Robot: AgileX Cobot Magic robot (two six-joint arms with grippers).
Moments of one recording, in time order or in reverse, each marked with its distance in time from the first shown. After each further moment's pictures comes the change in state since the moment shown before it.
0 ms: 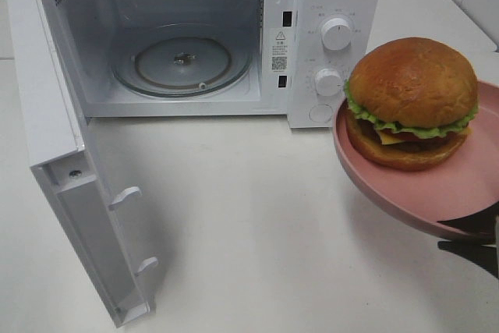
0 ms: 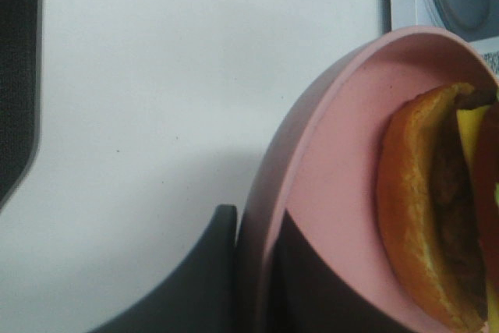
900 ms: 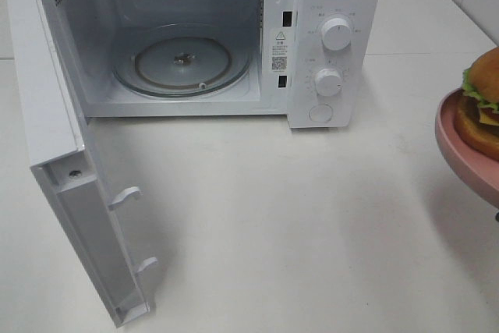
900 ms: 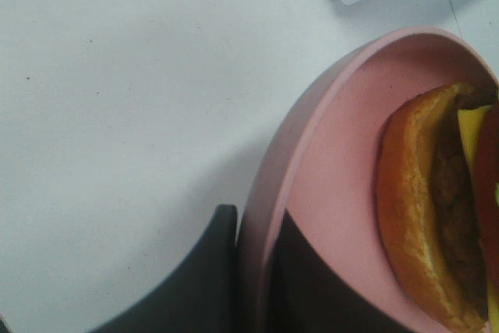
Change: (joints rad) left arm 0.000 0.000 0.000 0.000 0.000 0.000; right arm 0.000 -0.002 0.000 -0.367 0.189 0.699
